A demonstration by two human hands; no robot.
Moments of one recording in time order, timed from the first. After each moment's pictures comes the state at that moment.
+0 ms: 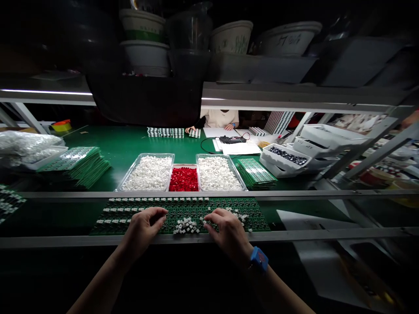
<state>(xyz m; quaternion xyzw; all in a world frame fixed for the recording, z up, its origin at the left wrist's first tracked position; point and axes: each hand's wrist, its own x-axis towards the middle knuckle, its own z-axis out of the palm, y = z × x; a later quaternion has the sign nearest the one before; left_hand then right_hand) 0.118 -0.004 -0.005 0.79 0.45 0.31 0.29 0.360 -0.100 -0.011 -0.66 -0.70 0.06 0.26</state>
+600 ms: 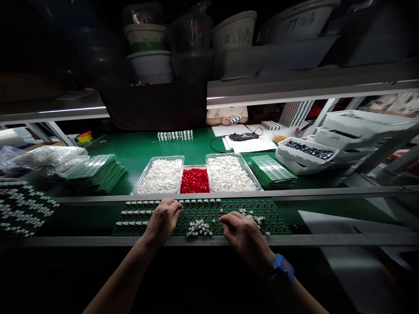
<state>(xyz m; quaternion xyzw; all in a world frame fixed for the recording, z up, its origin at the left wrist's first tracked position) 0.136 0.014 0.006 0.89 0.38 0.23 0.07 0.363 -0.102 -0.014 -0.62 -0.69 0.09 0.37</state>
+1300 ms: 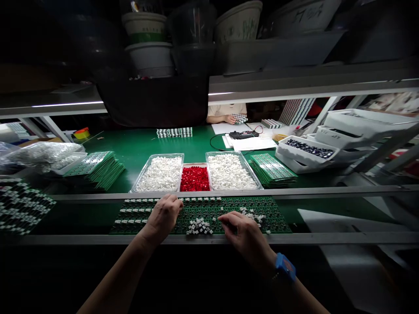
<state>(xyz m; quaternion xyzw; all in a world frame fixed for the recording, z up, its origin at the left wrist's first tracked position) 0.143 0.020 0.015 0.93 0.35 0.13 -0.02 0.363 -0.102 -0.018 -0.61 -0.69 0.12 0.38</state>
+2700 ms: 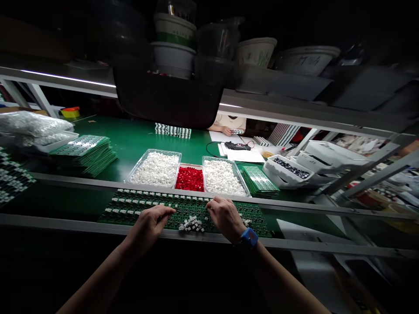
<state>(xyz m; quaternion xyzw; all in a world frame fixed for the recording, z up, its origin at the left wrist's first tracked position) 0.109 -0.011 -0.007 0.82 0.39 0.32 0.28 0.356 -0.057 0.007 -0.67 -0.73 0.00 0.12</state>
